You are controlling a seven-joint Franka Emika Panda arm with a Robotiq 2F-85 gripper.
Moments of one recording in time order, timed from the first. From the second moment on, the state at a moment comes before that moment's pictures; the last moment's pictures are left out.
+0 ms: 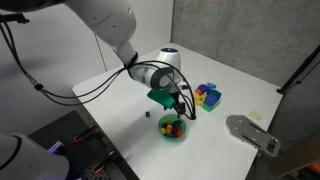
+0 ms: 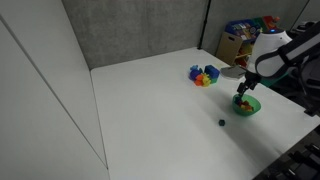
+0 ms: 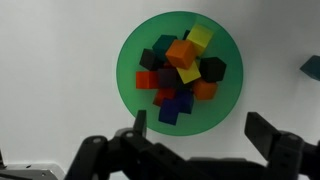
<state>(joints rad) -0.06 0.51 -0.17 -2.16 -0.21 2.65 -0.02</state>
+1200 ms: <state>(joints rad) -0.19 0.76 -0.11 -1.91 -0.03 2.65 -0.03</state>
